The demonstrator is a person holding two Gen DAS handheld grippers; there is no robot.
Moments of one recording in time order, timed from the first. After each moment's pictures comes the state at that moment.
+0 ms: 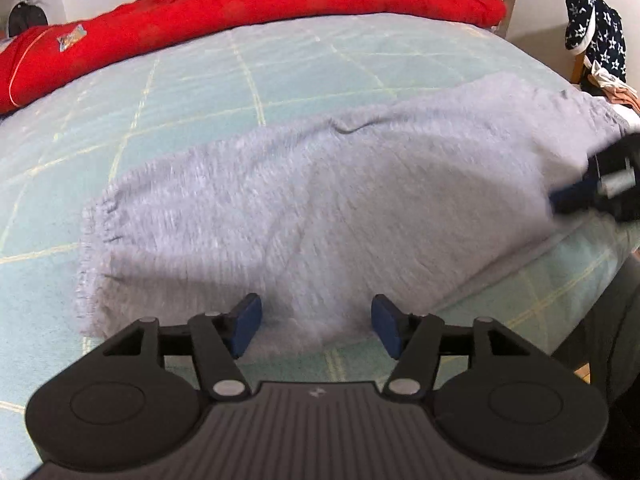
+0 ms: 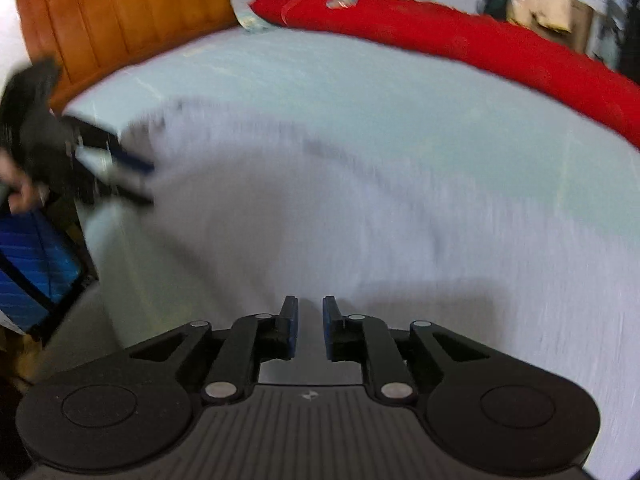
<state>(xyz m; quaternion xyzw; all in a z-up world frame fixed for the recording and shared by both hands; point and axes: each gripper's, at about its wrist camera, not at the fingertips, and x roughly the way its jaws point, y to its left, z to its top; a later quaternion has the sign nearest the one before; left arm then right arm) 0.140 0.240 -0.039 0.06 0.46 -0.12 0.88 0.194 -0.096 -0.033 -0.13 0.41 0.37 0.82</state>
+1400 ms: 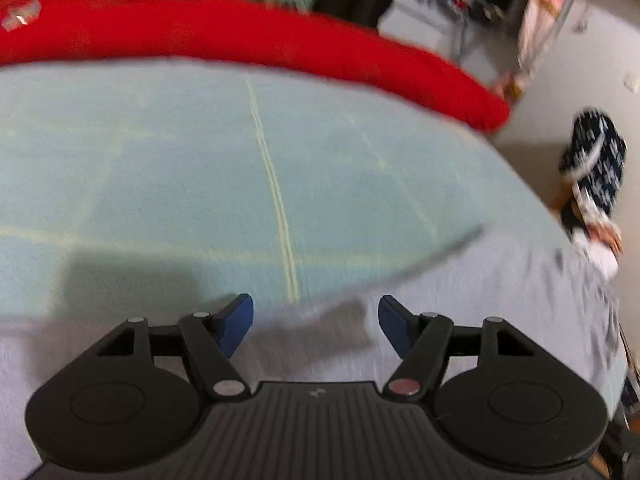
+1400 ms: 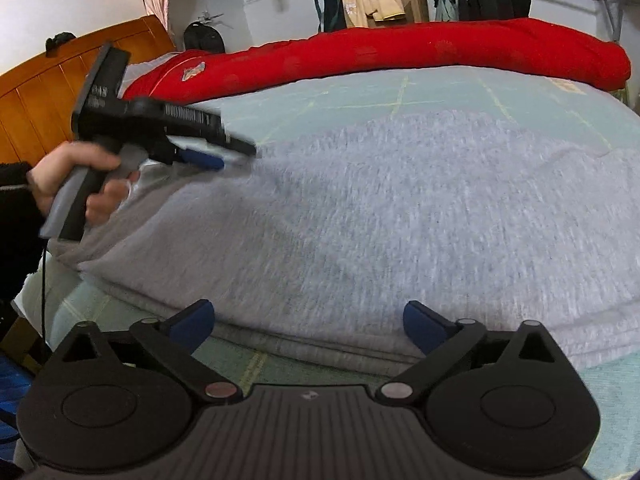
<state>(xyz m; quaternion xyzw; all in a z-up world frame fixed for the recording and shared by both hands) 0.319 0.140 -0.053 -0.12 0.38 -0.14 0.91 0.168 -0.183 -0.074 0.04 0.36 0.23 0.91</state>
